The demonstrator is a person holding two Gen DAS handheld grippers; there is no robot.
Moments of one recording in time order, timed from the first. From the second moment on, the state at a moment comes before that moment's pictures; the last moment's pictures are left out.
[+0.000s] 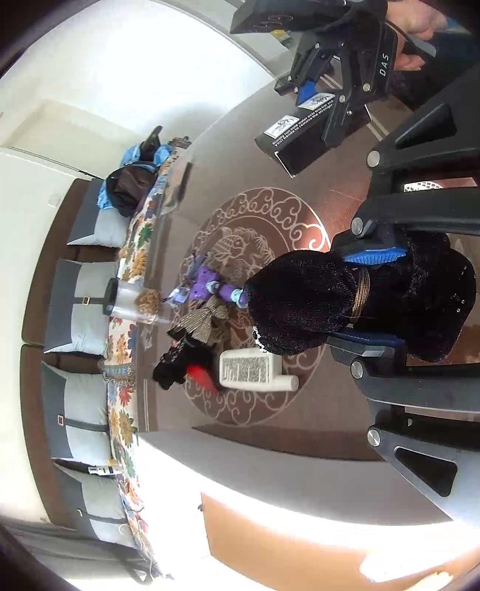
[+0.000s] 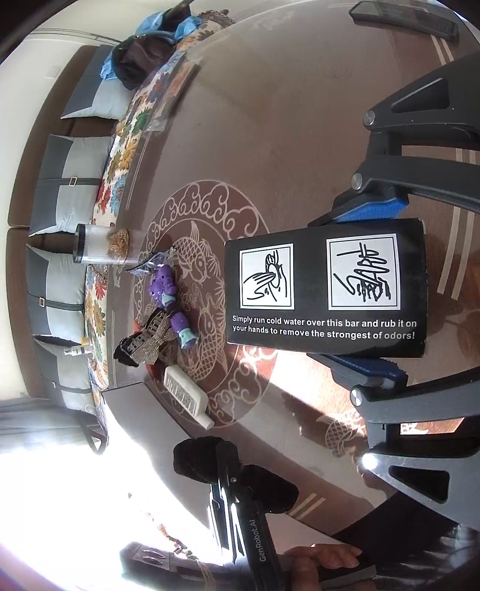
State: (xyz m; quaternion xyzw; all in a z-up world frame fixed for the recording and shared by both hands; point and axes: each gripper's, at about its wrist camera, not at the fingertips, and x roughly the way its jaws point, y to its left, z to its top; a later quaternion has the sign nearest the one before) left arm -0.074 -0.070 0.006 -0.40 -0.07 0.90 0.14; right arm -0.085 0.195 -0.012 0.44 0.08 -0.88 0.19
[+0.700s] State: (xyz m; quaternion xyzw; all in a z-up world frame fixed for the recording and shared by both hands) left arm -0.016 -0.331 -0.039 -0.48 -0.16 0.86 -0.06; right arm -0.067 -0.180 0.035 0.40 0.14 -0.80 0.42
